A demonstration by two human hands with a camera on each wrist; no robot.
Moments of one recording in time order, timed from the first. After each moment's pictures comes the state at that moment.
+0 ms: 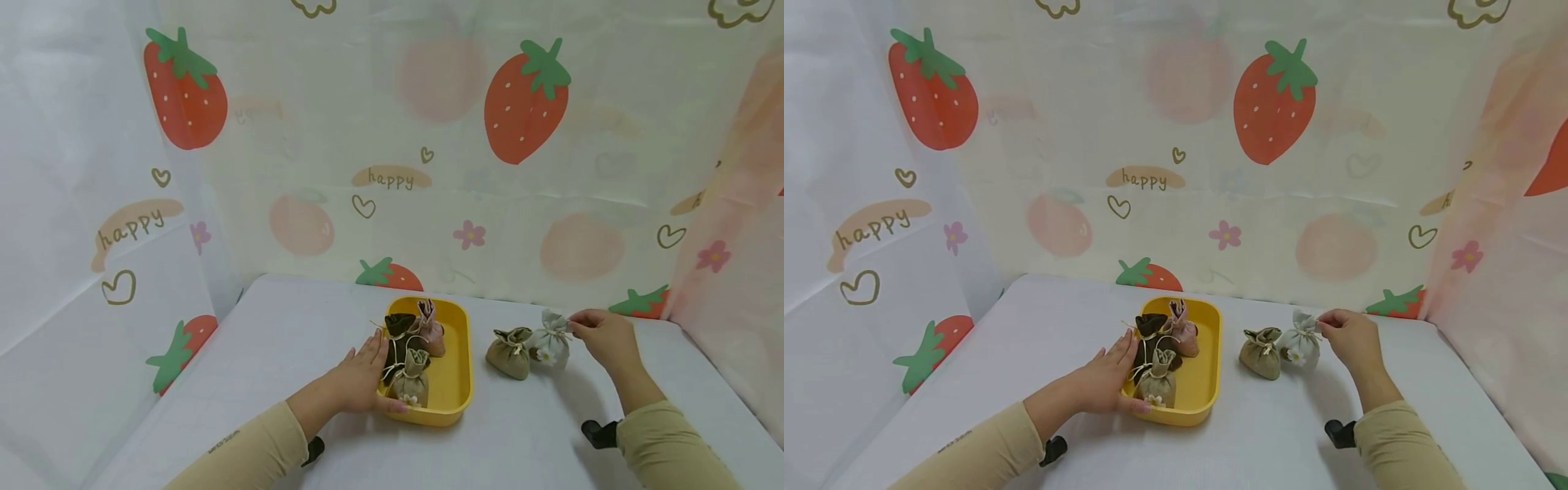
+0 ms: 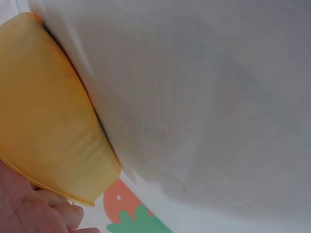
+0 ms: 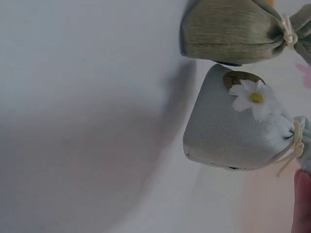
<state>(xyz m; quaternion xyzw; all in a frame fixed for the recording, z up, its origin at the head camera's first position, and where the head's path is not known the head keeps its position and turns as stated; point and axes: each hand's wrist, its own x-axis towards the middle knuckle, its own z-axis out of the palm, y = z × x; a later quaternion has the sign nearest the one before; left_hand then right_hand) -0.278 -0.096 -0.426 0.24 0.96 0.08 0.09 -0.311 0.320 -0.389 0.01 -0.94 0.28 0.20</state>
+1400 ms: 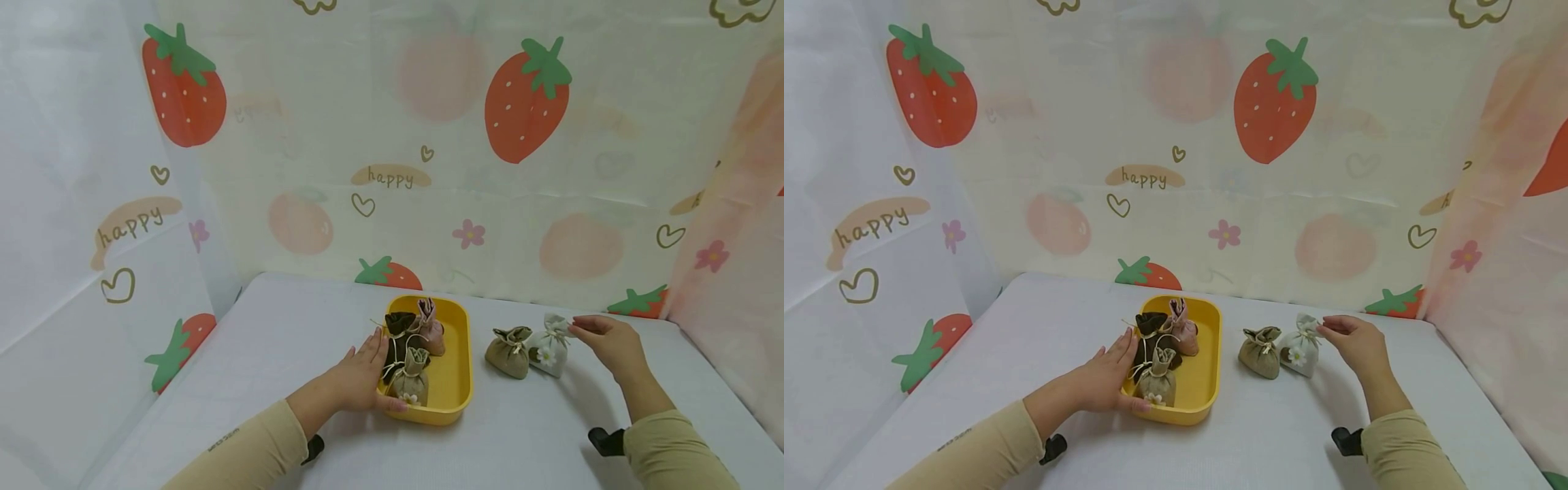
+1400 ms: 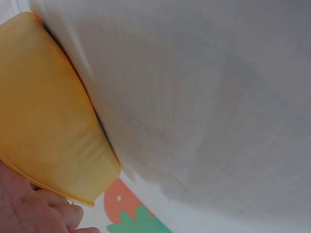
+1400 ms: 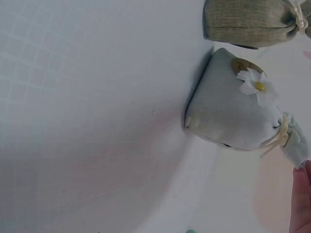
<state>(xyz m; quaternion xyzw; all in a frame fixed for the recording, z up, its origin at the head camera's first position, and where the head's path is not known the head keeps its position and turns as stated) -0.278 -0.095 -0.426 0.24 0.96 0.08 0.09 -0.304 0.334 -0.399 -0.02 -0.92 0.36 0.13</state>
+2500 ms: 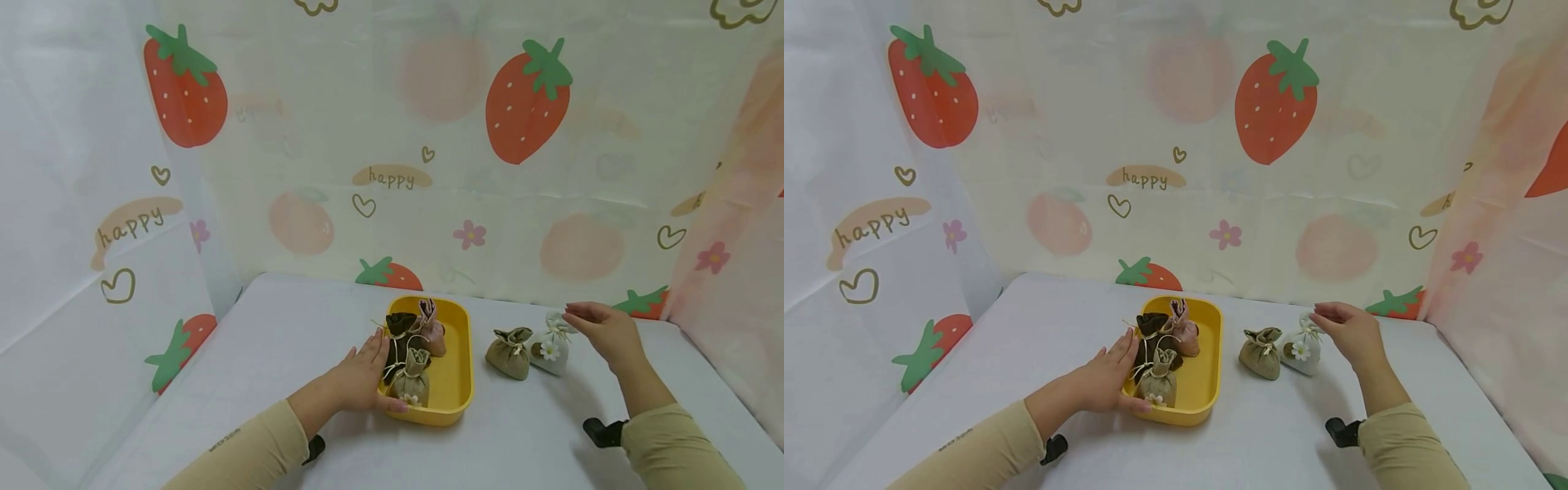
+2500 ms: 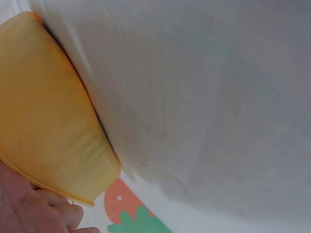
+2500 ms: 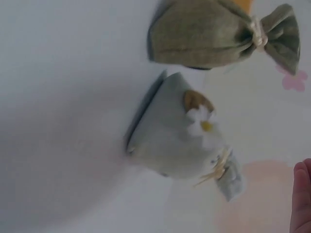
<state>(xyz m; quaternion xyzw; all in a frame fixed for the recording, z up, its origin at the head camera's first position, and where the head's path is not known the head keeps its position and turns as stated) -0.278 -0.096 -0.424 0.25 0.96 0.09 0.08 -0.304 0.316 -0.376 0.00 -0.91 0.39 0.14</state>
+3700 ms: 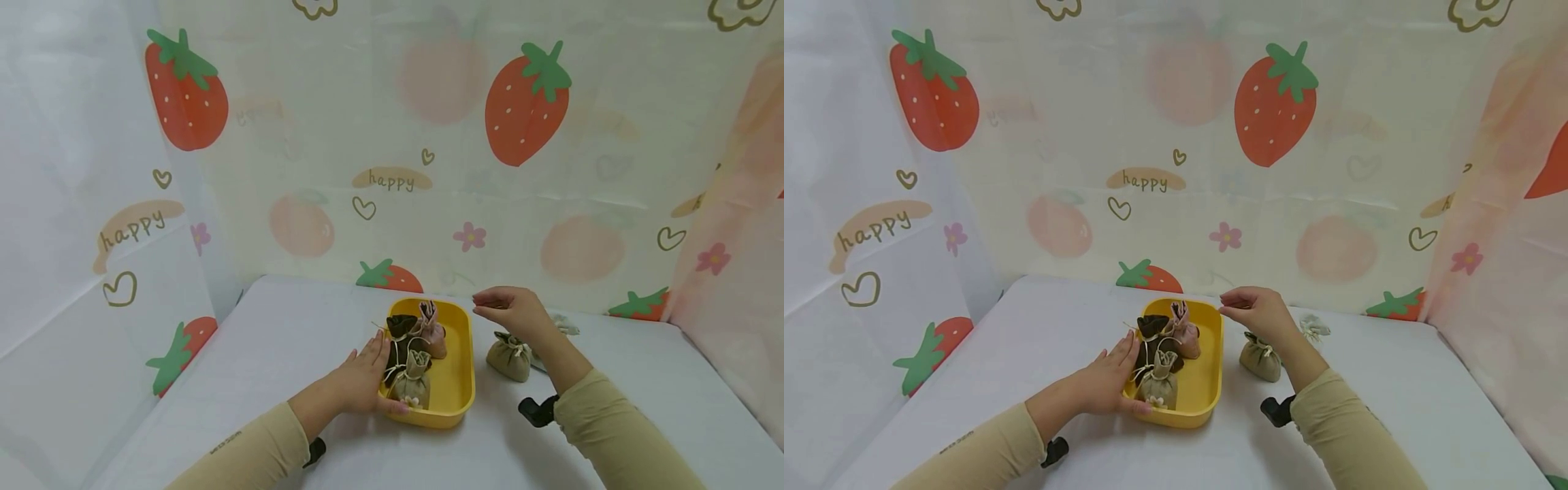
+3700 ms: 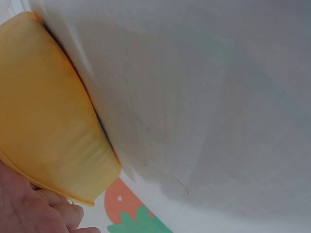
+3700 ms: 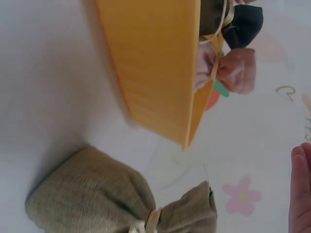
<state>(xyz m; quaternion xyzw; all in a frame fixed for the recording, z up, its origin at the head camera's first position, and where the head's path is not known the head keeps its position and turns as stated) -0.277 -0.095 -0.424 0.24 0.96 0.09 0.09 -0.328 0.197 -0.350 0.16 -0.89 0.43 0.03</state>
